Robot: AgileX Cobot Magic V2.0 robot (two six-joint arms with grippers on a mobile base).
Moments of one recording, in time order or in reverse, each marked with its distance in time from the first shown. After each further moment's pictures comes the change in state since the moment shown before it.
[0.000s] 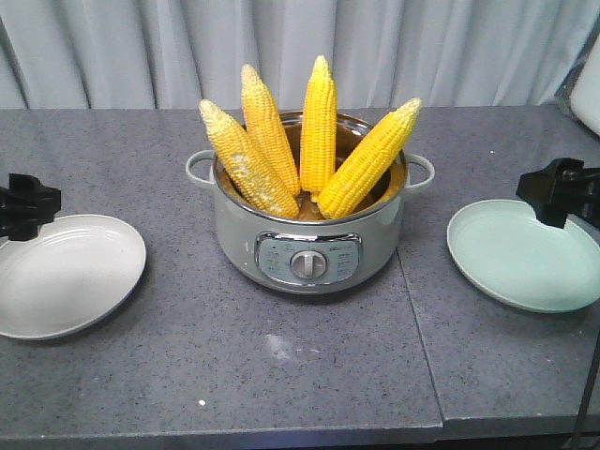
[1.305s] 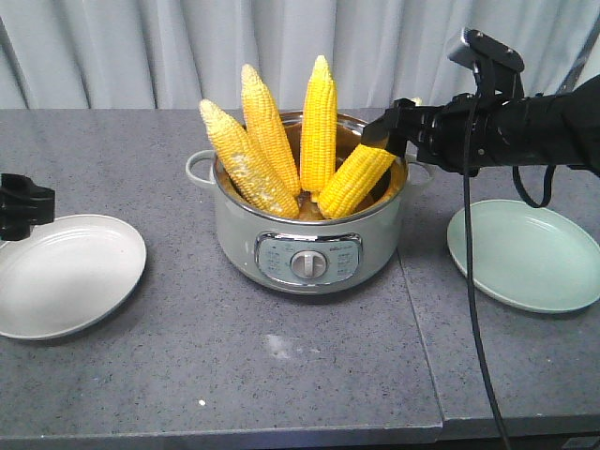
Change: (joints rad) left arm 0.000 0.000 0.000 0.000 0.000 0.000; right arm 0.158 0.553 -0.421 0.611 0.073 -0.420
